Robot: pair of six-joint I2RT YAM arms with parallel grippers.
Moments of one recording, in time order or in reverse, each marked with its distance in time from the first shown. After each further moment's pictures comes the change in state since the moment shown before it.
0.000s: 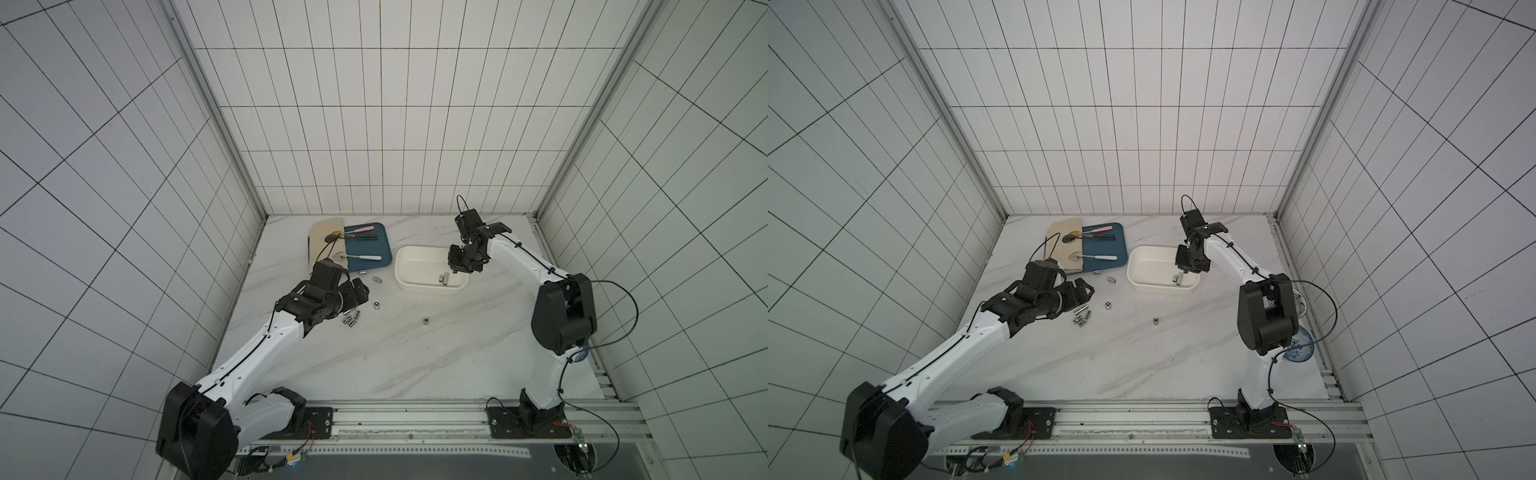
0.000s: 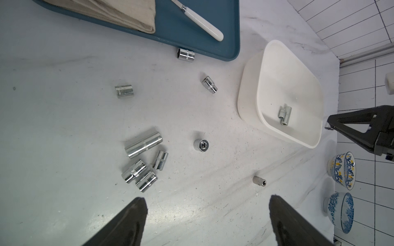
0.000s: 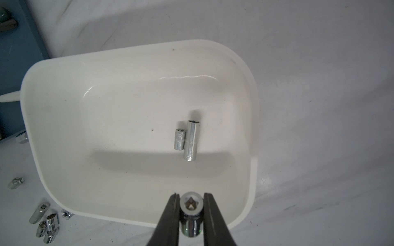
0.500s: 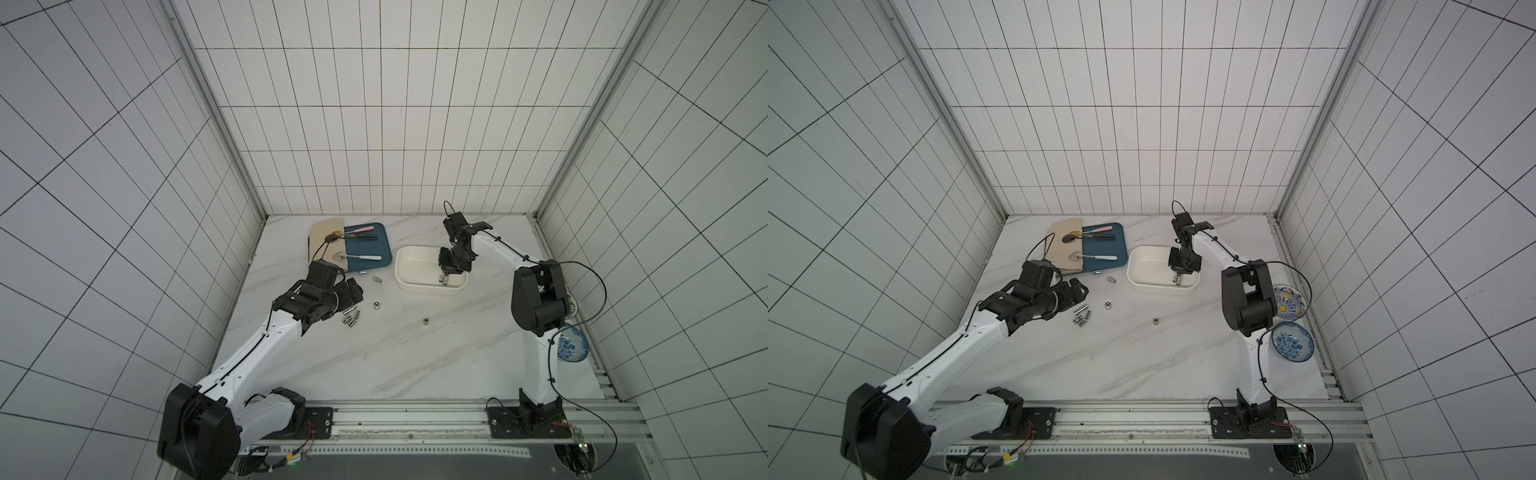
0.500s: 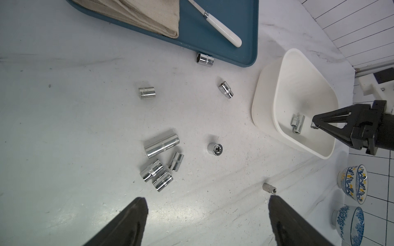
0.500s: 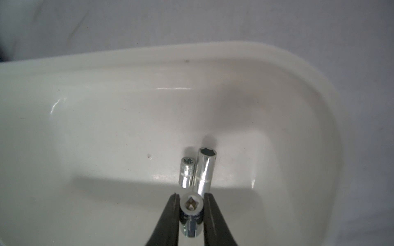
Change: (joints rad) left arm 0.039 0.004 0.000 -0.028 -0.014 0.000; right arm 0.012 0.182 0.106 -0.013 -0.035 -0.003
